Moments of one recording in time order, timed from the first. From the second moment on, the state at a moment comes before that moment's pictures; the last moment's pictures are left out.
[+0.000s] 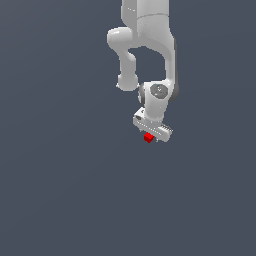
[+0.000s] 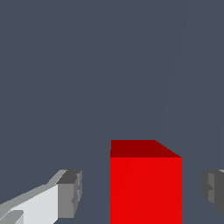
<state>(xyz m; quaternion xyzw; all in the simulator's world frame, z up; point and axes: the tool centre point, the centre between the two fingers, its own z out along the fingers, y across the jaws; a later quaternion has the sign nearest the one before) -0.102 0.115 0.035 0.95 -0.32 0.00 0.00</state>
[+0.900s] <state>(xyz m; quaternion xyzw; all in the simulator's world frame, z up) -0.101 0.115 0.020 0.95 -0.32 0.00 0.00</state>
